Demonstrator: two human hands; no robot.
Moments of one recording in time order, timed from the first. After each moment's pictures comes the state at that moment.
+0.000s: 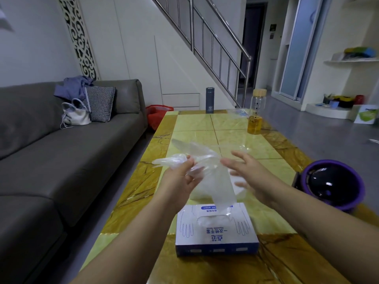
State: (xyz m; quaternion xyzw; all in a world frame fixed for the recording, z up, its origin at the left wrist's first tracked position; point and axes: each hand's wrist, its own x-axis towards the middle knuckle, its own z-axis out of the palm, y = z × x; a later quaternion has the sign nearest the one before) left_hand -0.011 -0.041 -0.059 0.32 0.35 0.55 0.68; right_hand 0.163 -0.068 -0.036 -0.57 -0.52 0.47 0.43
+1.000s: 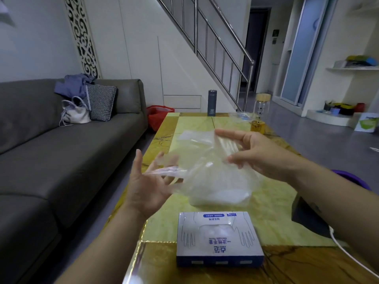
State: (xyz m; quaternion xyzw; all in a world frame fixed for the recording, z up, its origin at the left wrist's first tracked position) left_hand -0.076 -0.029 -0.061 0.29 0.22 0.56 0.74; right_hand 0.167 -0.048 0.024 -0.43 -0.71 0.43 0.36
